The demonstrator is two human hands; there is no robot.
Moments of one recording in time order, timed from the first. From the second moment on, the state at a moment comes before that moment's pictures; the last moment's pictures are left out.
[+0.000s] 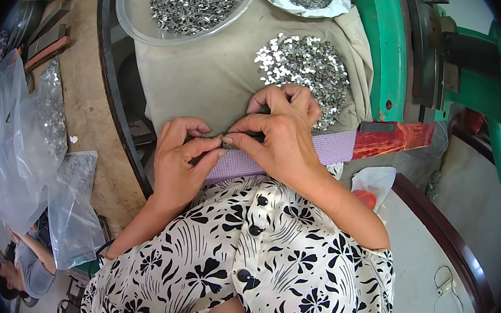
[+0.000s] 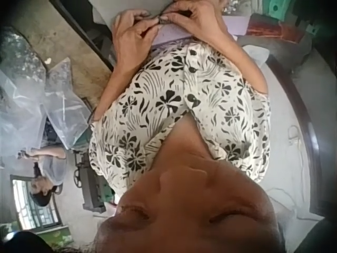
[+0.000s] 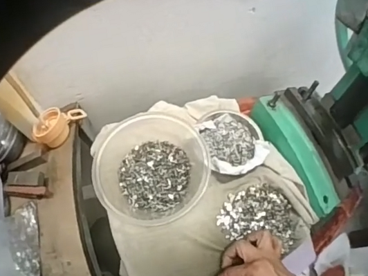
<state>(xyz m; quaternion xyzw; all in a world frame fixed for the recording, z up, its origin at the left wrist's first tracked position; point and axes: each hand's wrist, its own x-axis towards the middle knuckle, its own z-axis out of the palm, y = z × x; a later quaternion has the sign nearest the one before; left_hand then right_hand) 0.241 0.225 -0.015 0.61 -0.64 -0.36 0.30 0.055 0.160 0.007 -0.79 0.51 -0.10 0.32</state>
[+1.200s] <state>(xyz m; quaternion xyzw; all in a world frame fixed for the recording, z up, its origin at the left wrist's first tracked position) 0.244 0.221 -0.012 0.61 -0.64 -0.37 0.29 0.024 0.164 0.004 -0.80 0.53 -0.10 0.27</state>
